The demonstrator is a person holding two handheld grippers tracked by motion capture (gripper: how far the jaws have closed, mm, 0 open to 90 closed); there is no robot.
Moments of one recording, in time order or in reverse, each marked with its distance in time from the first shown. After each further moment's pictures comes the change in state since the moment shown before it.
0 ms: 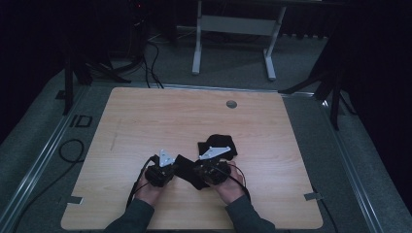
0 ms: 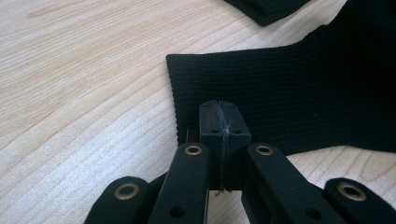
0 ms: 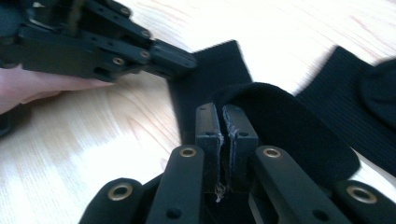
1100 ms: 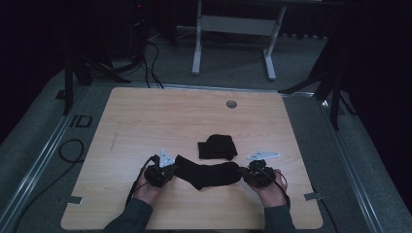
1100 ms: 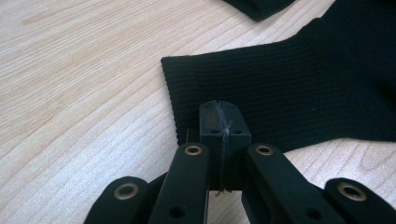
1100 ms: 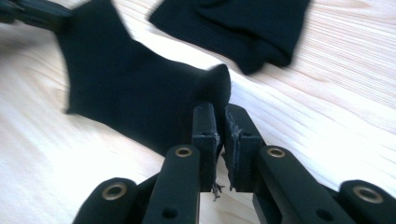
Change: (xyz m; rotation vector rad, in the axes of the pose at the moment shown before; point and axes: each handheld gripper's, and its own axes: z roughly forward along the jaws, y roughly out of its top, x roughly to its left) left arm 0.002 0.000 -0.001 0.009 -0.012 0.051; right arm -0.071 -0.066 -0.070 0.013 -0.172 0.177
